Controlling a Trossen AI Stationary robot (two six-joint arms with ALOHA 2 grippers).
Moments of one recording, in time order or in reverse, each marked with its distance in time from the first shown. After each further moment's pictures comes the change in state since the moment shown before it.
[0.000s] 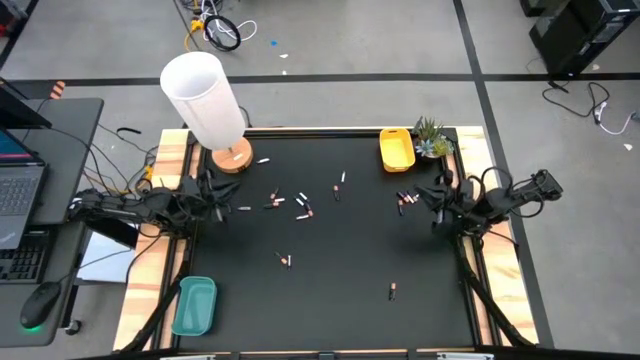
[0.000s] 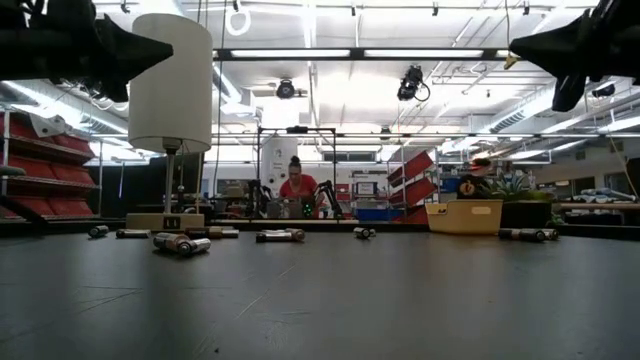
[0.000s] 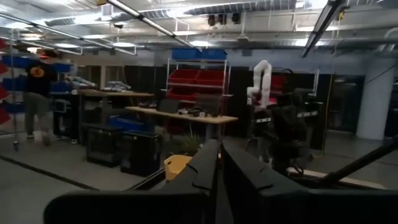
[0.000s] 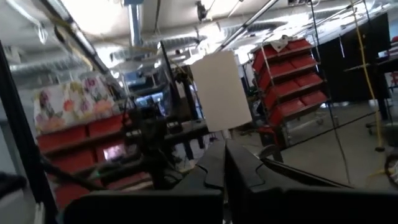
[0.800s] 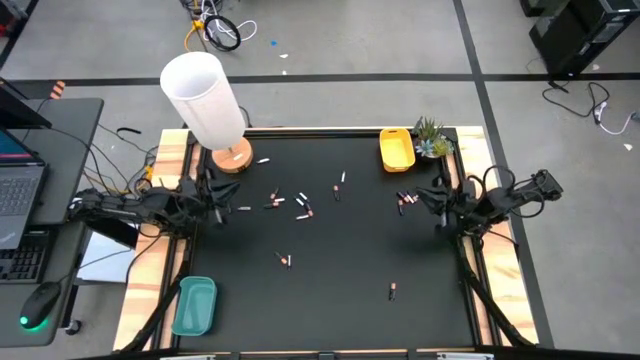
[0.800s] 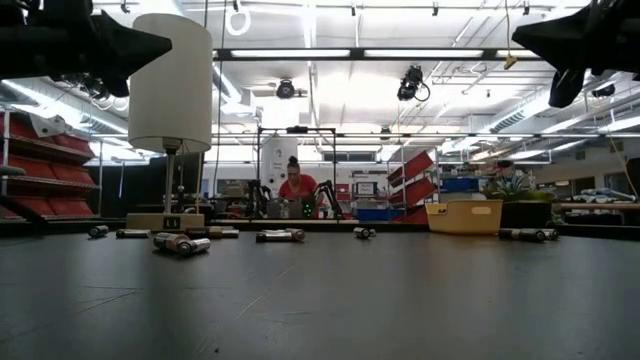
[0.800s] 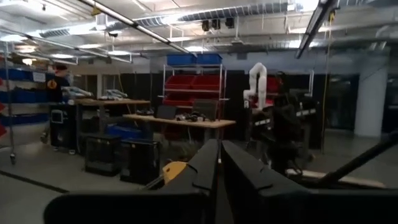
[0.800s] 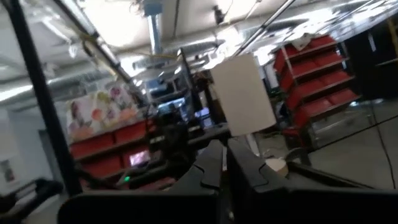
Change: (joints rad) left arm 0.000 0.001 0.000 0.027 0.023 0.035; right arm -0.001 0.000 0.000 0.031 -0.085 0.056
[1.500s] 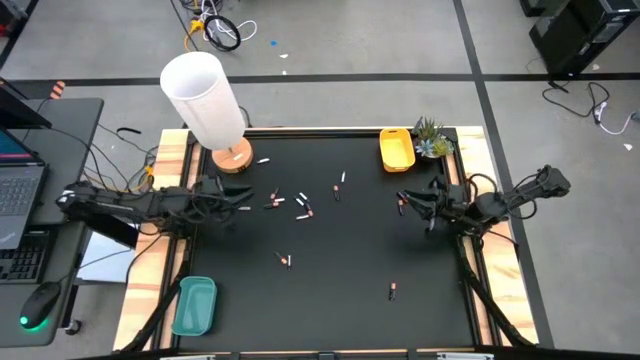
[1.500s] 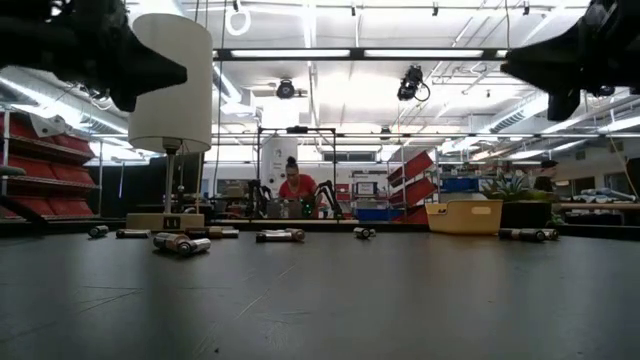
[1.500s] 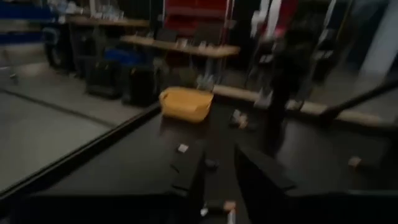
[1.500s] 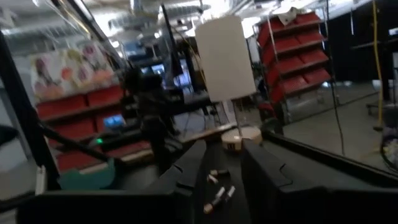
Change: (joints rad) left arm 0.000 0.249 0.186 -0.358 -0.024 -0.223; right arm 0.001 0.157 0.000 -0.038 0.068 0.022
